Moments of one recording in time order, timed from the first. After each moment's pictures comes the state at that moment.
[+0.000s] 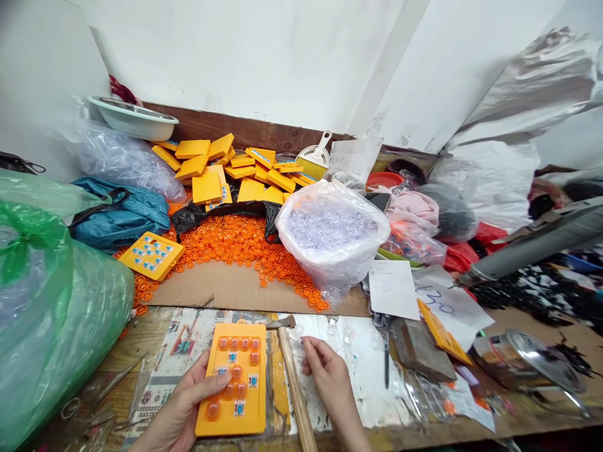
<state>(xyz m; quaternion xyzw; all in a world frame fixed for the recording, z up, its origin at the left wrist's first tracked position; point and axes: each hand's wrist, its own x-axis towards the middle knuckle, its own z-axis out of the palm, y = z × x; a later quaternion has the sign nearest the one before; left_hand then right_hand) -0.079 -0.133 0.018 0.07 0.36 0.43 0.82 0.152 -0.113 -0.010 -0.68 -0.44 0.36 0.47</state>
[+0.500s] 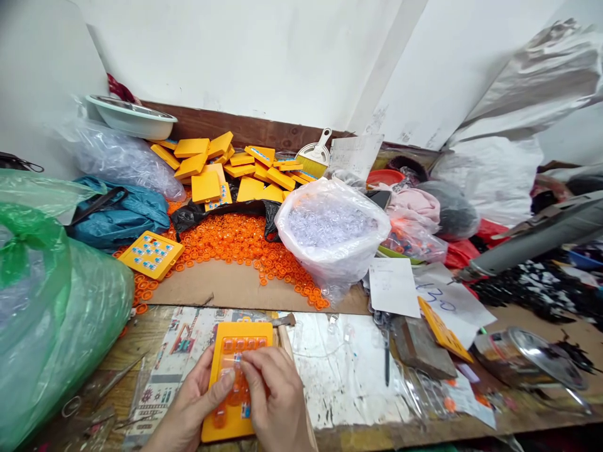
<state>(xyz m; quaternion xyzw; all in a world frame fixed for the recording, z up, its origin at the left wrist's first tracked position) -0.067 -0.139 0.019 0.15 0.35 0.48 0.79 0.075 -0.134 0.017 -0.50 -0.68 0.26 0.47</state>
